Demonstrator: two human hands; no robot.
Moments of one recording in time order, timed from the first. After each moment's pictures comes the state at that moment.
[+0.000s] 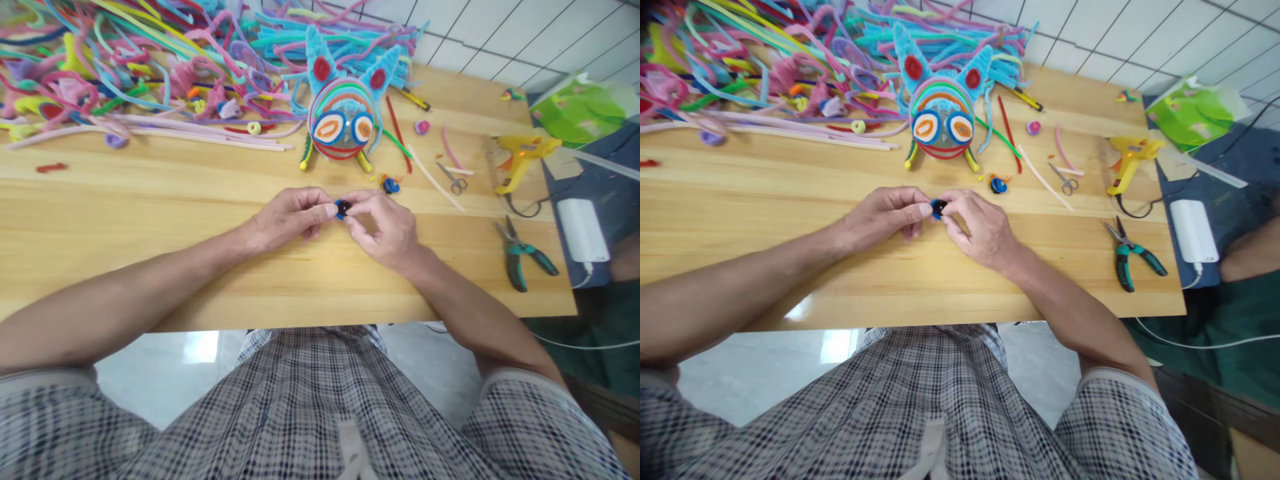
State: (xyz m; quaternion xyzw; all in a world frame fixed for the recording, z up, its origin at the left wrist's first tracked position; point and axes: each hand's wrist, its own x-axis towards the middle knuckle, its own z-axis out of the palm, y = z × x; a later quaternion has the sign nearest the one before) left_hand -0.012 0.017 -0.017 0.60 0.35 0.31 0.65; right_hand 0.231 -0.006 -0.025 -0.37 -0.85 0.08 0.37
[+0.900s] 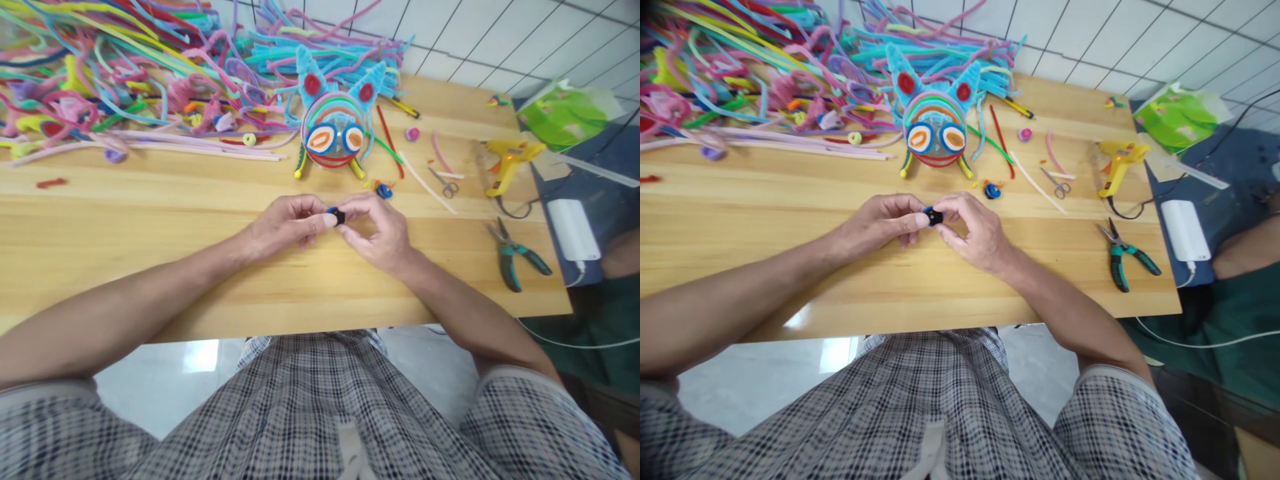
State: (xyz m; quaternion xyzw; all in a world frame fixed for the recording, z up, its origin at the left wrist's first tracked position) left_hand -0.009 0.015 -0.012 0.58 0.36 0.31 0.66; right_hand 0.228 -0.003 -0.025 -0.36 -0.83 0.13 0.41
